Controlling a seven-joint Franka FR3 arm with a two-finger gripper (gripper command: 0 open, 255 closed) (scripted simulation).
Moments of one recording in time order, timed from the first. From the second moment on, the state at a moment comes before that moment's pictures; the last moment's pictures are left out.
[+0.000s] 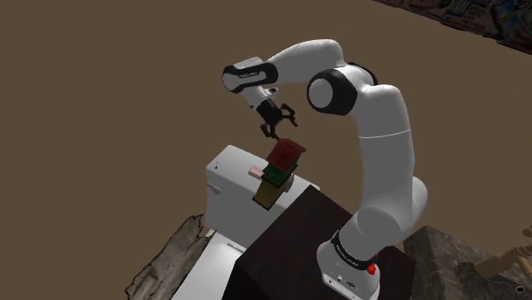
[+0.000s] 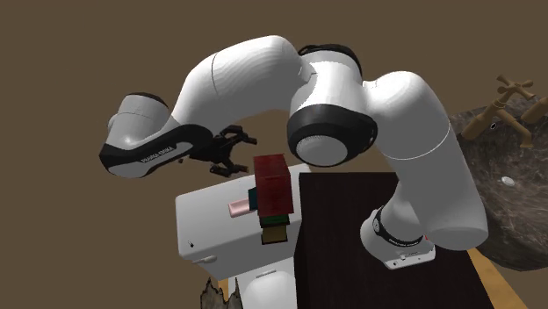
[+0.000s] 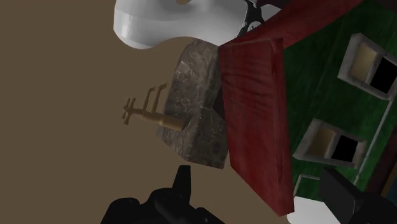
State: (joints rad) arm -0.16 0.71 -0.05 -1.36 -0.25 0.88 0.92
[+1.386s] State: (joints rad) arm -0.17 0.75 -0.06 -1.36 -0.24 0.90 0.93
